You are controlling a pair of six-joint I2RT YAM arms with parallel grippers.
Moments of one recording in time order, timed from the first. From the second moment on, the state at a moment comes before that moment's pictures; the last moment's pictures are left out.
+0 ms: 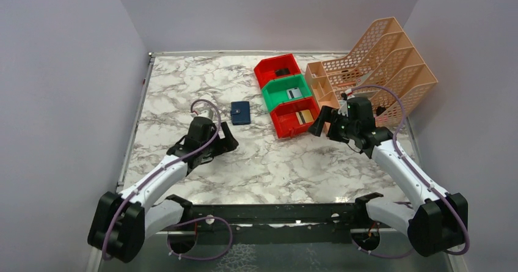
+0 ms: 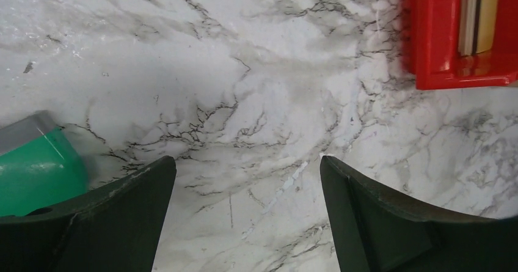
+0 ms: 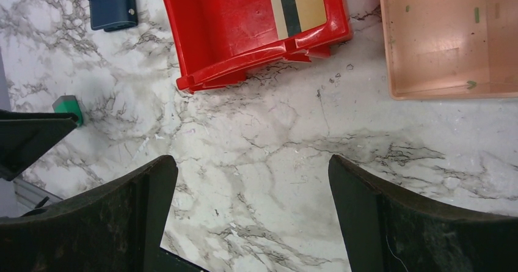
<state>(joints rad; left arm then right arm) -0.40 1.01 0.49 -0.20 0.04 -0.66 0.27 1.08 0.75 -0.41 -0.22 0.49</state>
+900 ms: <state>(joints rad) -0.13 0.96 0.48 -0.30 -0.08 -0.65 0.27 1.12 0.78 -0.44 -0.23 0.47</state>
